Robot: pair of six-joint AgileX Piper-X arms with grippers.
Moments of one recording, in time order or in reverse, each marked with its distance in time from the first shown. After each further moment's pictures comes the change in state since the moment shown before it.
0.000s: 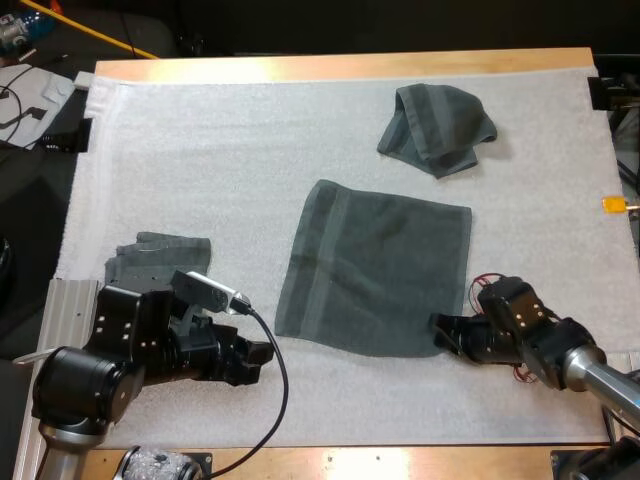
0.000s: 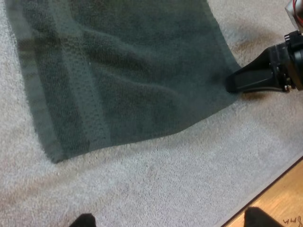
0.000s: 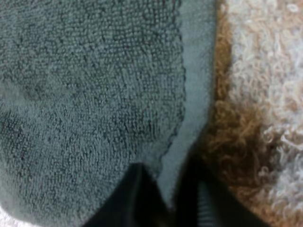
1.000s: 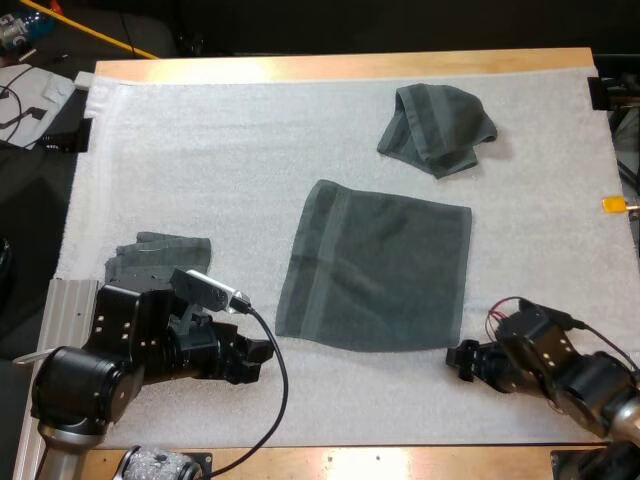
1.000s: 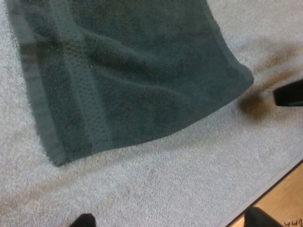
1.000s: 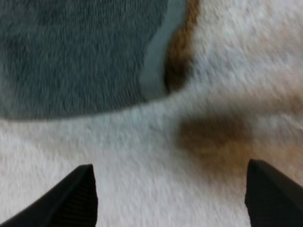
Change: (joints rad) left arm -0.001 0.000 -0.002 -0.008 -0.003 0.000; right arm 0.129 -0.411 -0.001 0.391 0.186 -0.060
